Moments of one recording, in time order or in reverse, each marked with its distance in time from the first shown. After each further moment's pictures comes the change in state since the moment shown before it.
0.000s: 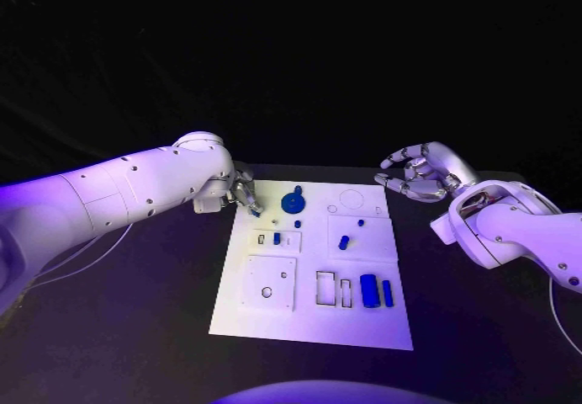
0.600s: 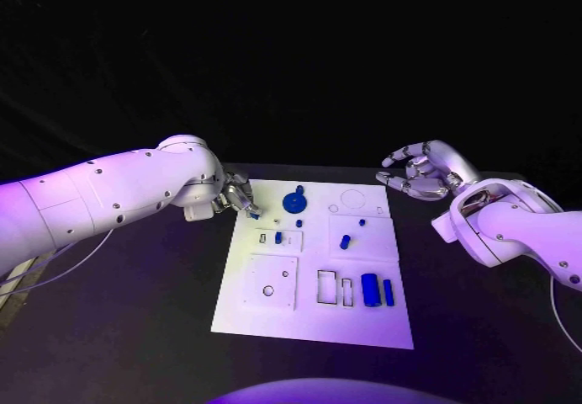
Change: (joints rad) left arm 0.000 -0.138 0.006 0.196 0.098 -0.069 0.000; left_hand -0.028 -0.021 0.059 0.031 0.006 -0.001 0.001 0.045 0.050 0.020 0.001 0.023 0.022 0.000 0.000 0.004 0.000 0.000 0.011 -0.001 0.008 0.024; right arm 0.000 -0.003 0.000 -0.004 0.000 0.000 0.000; right_hand 0.000 0.000 0.000 0.000 0.006 0.000 0.000 0.000 0.000 0.000 0.000 0.000 0.000 0.000 0.000 0.000 0.000 0.000 0.000 0.000 0.000 0.001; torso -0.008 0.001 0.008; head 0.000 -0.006
